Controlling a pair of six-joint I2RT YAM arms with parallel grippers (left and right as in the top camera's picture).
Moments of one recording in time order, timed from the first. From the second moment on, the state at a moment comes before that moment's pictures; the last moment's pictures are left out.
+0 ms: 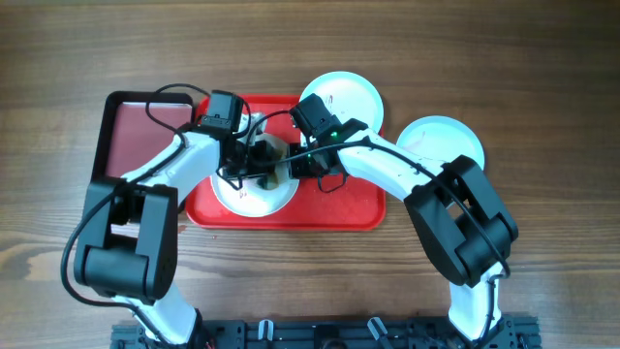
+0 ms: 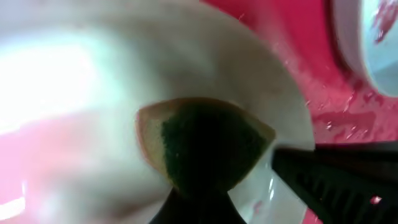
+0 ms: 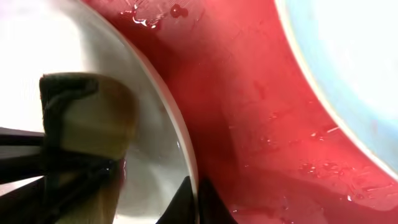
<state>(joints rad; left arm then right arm) -0.21 1.85 1.03 -0.52 0.39 -0.25 0.65 2.06 1.33 -0.47 -0.24 0.56</state>
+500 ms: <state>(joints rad) -0.14 1.84 1.04 -0.68 0.33 -0.20 0.66 2.06 1.33 -0.47 -0.24 0.55</state>
